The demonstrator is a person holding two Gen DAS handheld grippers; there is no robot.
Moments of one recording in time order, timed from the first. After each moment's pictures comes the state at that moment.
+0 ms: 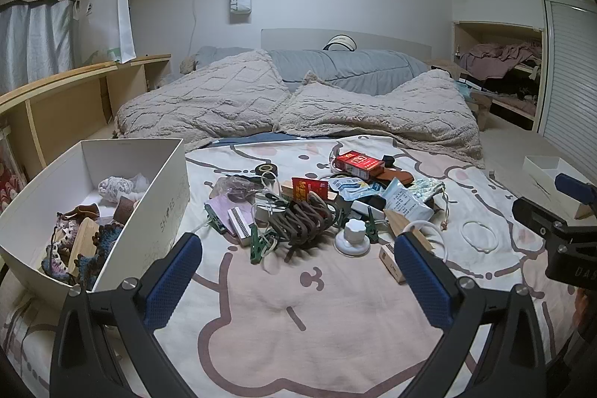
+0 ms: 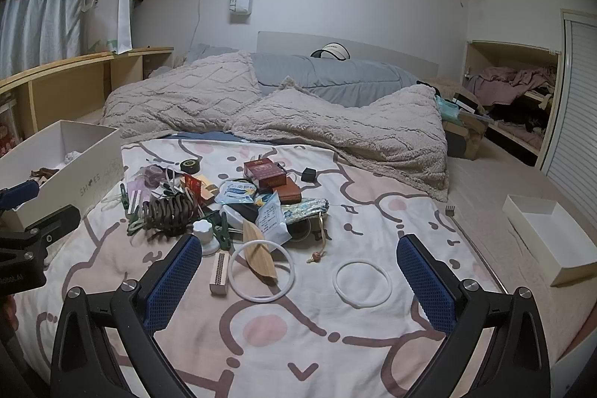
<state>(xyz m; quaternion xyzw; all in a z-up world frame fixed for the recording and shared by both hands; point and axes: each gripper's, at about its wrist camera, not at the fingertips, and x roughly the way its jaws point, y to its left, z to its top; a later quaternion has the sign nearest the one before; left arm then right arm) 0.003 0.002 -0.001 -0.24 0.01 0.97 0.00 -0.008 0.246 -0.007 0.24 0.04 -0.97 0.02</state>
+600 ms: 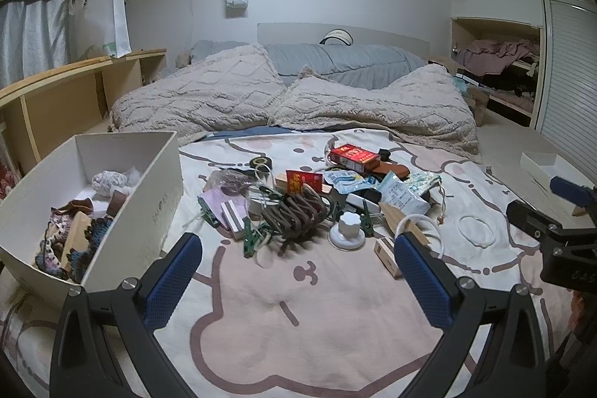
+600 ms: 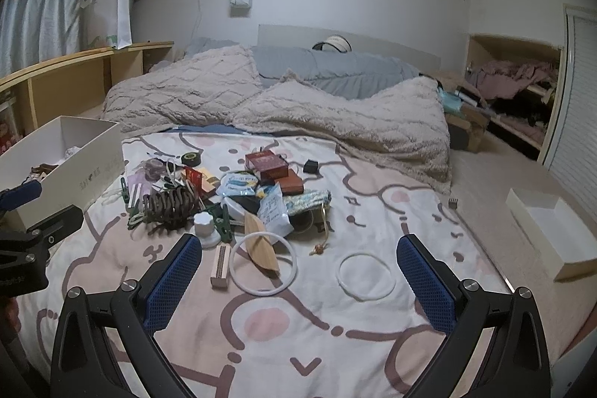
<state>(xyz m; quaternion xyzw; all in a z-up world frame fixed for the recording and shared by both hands) 0.001 0.008 -0.011 -0.26 0.00 0.97 0.02 -0.012 0.245 -0.014 0.26 0.04 -0.97 0.02</state>
